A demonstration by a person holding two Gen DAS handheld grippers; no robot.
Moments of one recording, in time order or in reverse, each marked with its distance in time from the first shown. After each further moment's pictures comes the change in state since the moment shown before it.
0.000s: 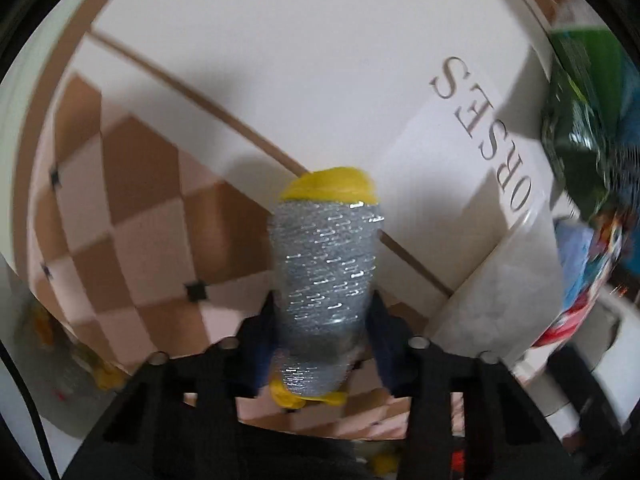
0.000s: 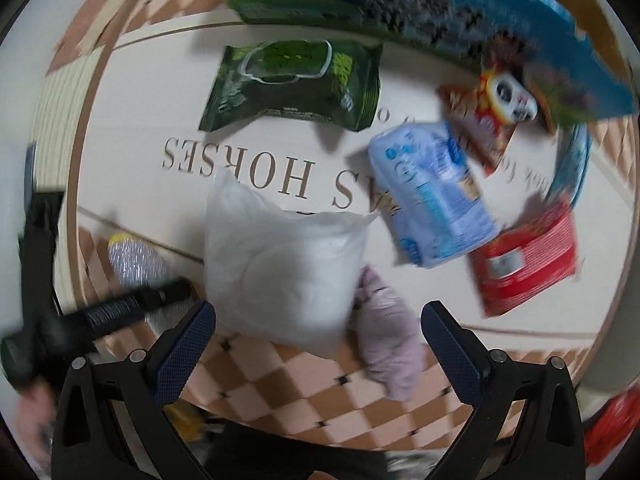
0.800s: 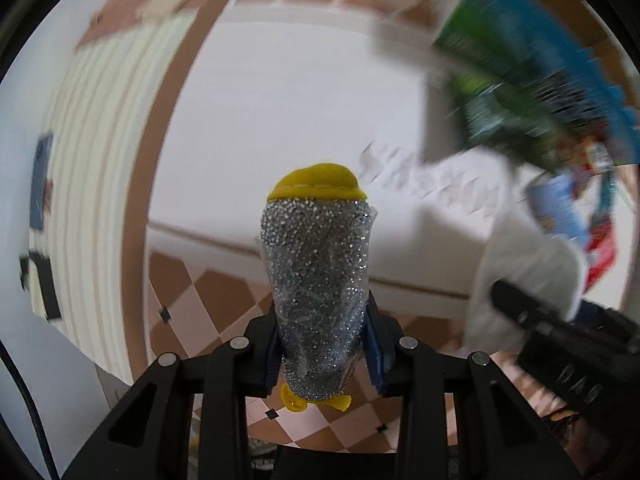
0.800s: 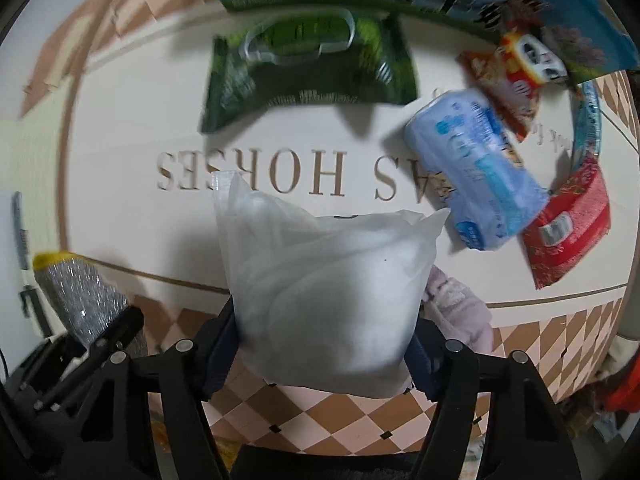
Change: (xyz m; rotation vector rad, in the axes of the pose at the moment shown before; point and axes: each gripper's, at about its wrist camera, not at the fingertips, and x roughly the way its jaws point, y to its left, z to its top) left arm -0.057 -0.064 -0.084 0.397 -0.287 0.207; right arm 0.005 0.017 -0.020 0.144 -0.048 0.016
